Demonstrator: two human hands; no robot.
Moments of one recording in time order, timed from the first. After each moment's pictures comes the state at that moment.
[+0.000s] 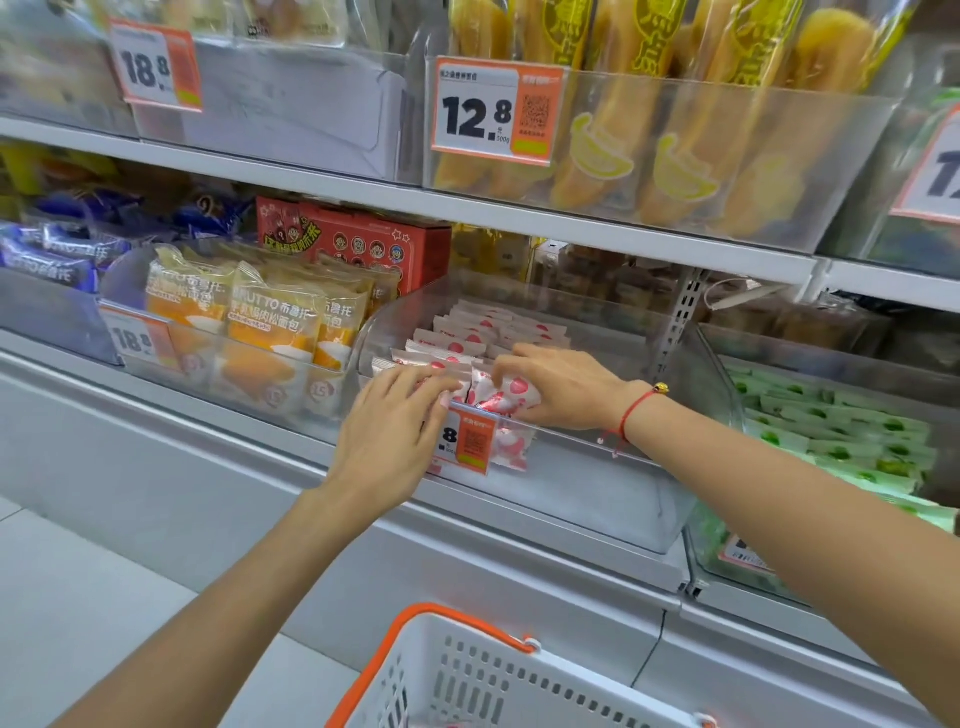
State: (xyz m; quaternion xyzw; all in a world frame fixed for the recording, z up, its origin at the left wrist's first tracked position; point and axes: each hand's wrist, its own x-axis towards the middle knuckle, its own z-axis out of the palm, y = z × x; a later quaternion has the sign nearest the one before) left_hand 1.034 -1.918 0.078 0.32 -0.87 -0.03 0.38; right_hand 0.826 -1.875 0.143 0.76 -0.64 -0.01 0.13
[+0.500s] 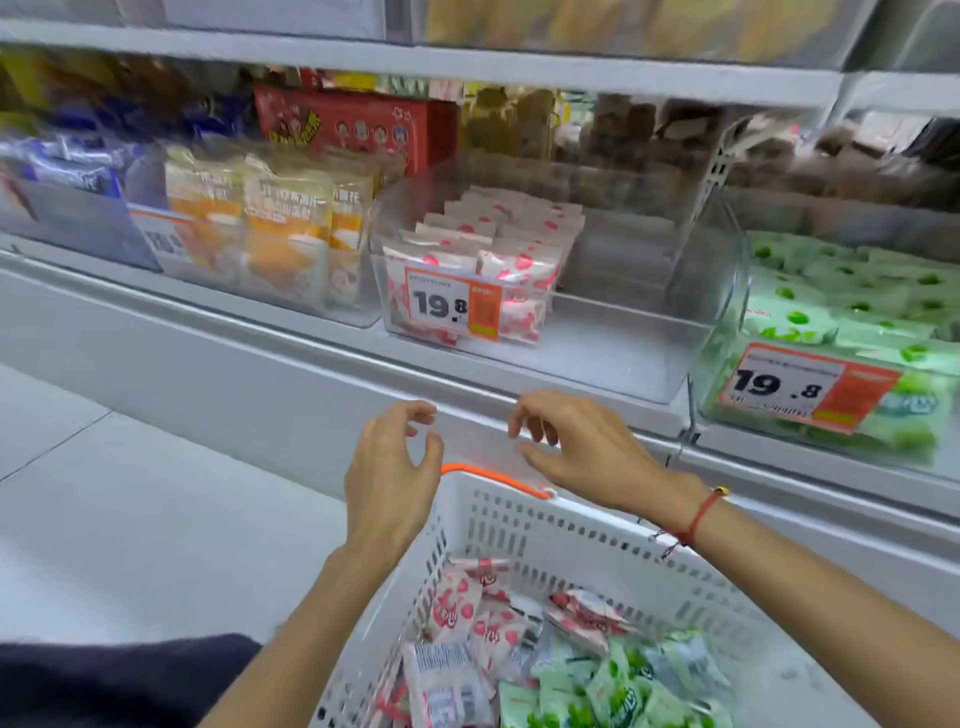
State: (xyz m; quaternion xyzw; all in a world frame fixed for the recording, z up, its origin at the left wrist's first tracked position) left_hand 1.070 -1.815 -0.015 0.45 -0.75 -0.22 0.43; right_hand 0.884 -1.742 0.037 0.73 -0.64 0.22 0.00
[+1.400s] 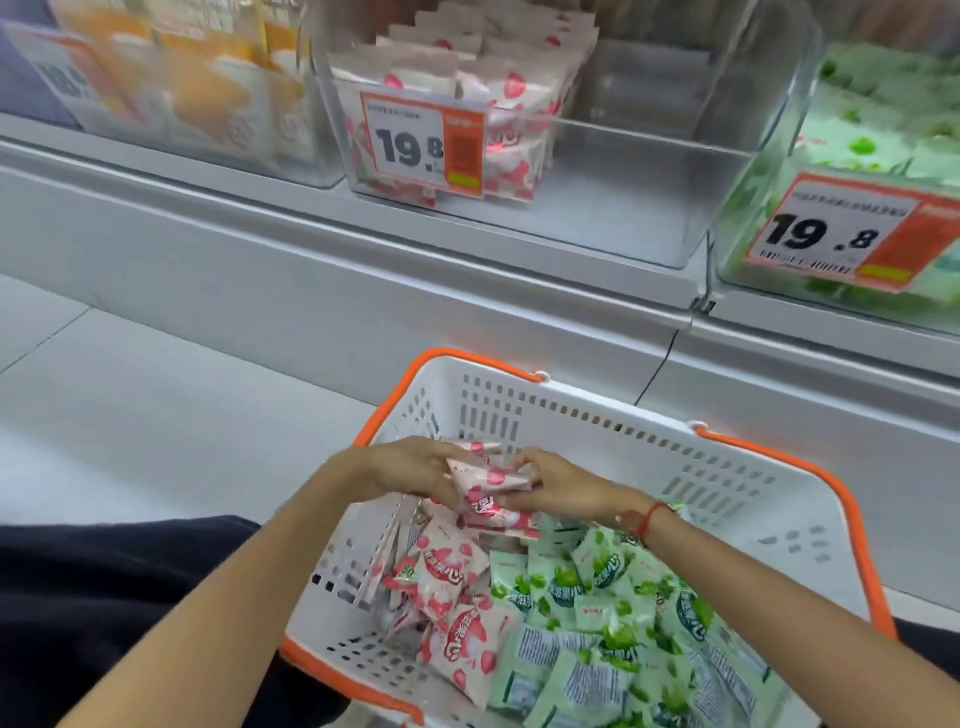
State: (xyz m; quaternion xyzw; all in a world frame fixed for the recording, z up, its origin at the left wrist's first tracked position) left_hand 1.083 -1.801 -0.091 0.36 -0.68 -0.61 -0.18; right_hand 0.905 -1.685 -0.122 0.50 -0.65 0.21 -0.54
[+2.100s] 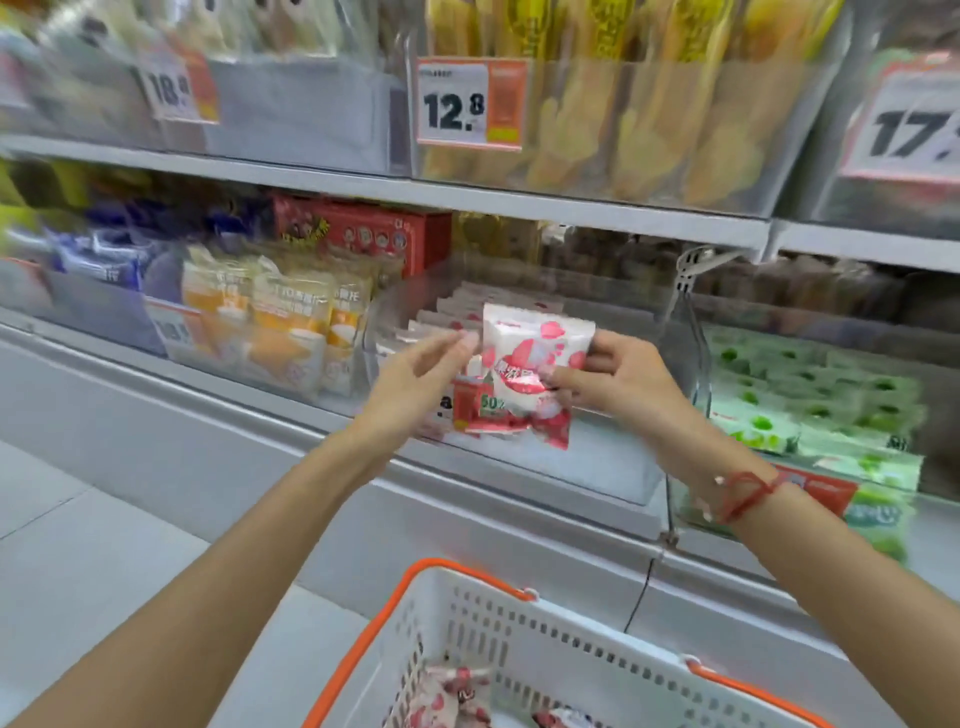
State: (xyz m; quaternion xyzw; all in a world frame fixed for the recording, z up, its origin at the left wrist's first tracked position) left_hand 1.033 -1.862 0.123 0.31 -0.71 -0.50 0.39; right_hand 0.867 -1.751 0.156 0.50 -0.61 0.55 -0.26
